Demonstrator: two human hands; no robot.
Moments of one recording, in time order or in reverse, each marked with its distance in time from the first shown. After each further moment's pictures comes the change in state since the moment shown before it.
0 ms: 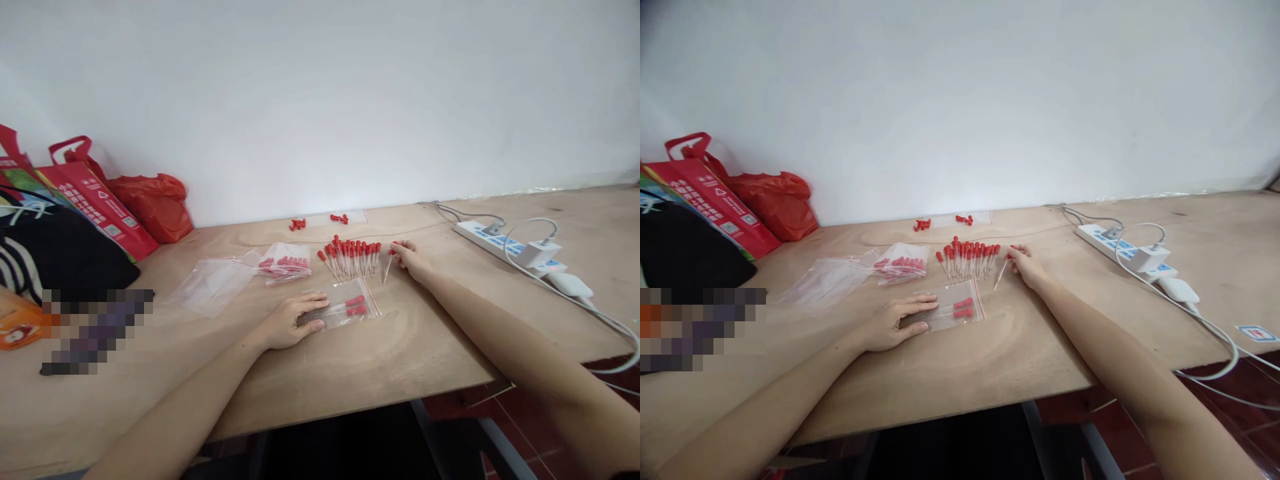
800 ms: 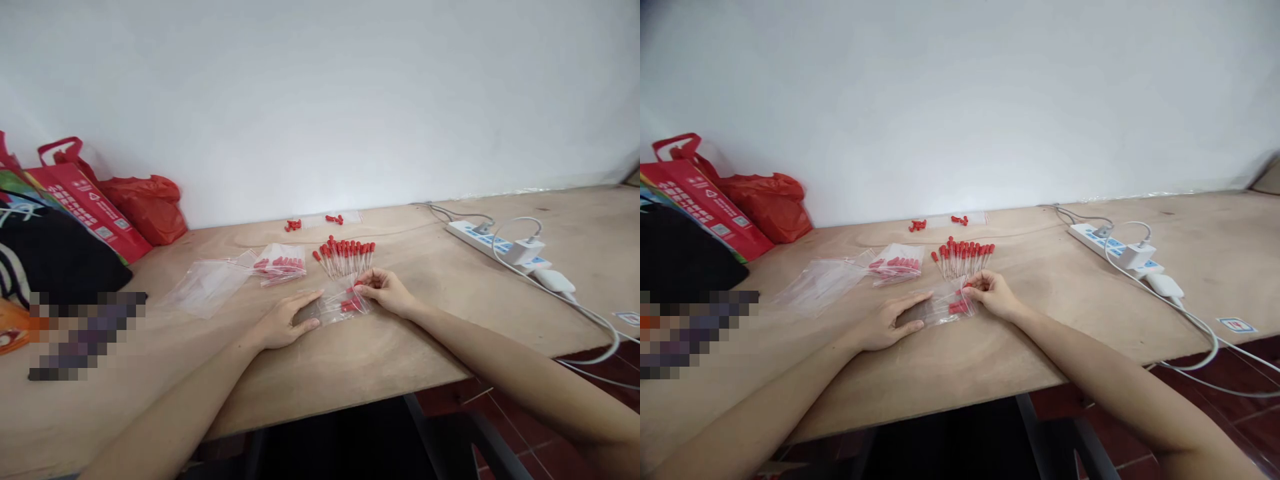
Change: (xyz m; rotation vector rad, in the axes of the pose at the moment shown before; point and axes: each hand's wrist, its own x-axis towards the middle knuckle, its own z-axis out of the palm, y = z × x) left_hand 0.000 0.006 -0.002 0.093 0.006 -0.039; right_hand -0.095 -0.028 0.025 0.315 -0.501 -0.067
